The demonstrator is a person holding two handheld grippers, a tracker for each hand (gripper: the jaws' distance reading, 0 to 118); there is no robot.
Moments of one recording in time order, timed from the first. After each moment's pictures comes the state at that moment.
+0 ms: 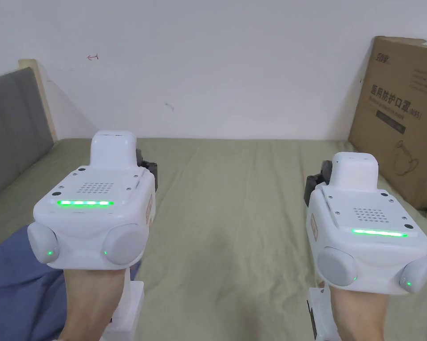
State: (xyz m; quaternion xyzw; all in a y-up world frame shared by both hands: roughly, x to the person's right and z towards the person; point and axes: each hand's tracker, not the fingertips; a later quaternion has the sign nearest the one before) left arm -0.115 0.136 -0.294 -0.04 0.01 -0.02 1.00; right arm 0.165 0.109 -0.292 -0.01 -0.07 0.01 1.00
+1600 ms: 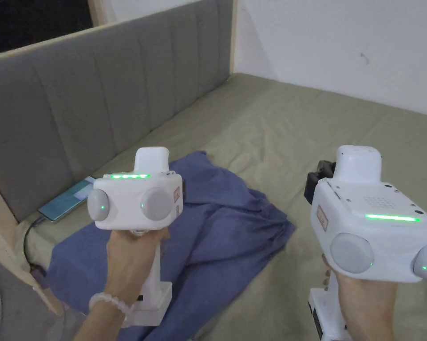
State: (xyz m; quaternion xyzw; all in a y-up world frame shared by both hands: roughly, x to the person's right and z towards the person) left arm -0.352 0.002 -0.312 -0.31 0.21 0.12 0.92; right arm -0.083 0.045 -0.374 -0.15 0.23 0.03 0.96
